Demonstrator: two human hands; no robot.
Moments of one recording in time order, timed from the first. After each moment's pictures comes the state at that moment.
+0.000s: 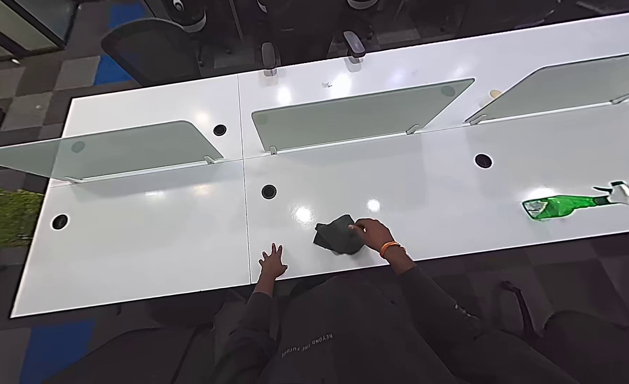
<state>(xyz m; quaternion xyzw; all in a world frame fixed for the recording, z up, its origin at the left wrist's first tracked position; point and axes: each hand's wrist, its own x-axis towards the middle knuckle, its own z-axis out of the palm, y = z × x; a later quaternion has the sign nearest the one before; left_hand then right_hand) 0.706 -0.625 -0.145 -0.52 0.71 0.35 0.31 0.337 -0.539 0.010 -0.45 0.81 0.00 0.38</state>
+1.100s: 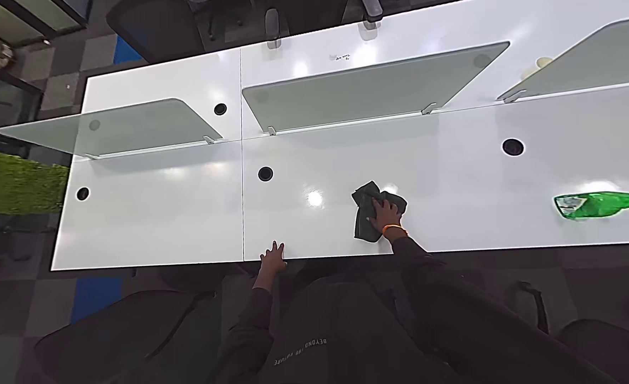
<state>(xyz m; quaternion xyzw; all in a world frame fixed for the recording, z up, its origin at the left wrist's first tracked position) 0.677 -0.558 -0.127 -0.53 0.68 0.34 0.38 0.229 -0.493 -0.139 -0.42 0.85 0.08 0.31</state>
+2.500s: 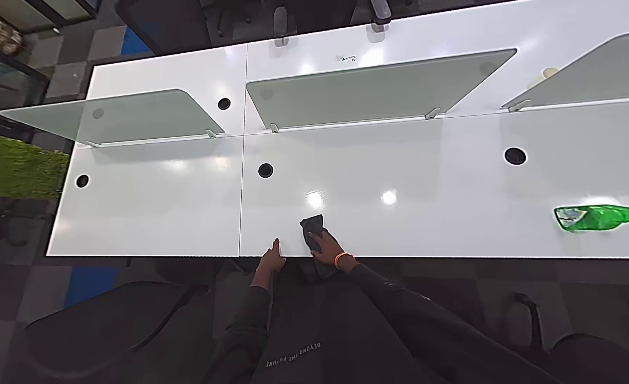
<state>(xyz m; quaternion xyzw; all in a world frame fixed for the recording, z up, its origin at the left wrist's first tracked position) 0.673 -0.546 -0.127 -0.58 0.62 0.42 0.32 0.420 -0.475 -0.153 -0.59 0.65 0.00 0.47</state>
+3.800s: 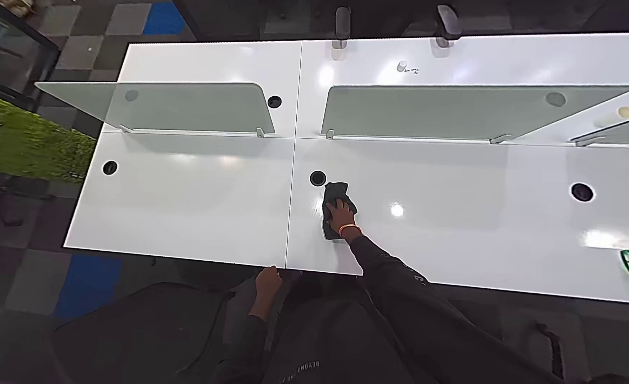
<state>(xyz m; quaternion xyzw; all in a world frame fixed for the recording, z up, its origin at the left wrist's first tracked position) 0.879 -0.593 -0.129 -0.65 0.59 0.34 0.34 0.551 -0.705 -0.154 -0.57 0.75 0.11 0.31</state>
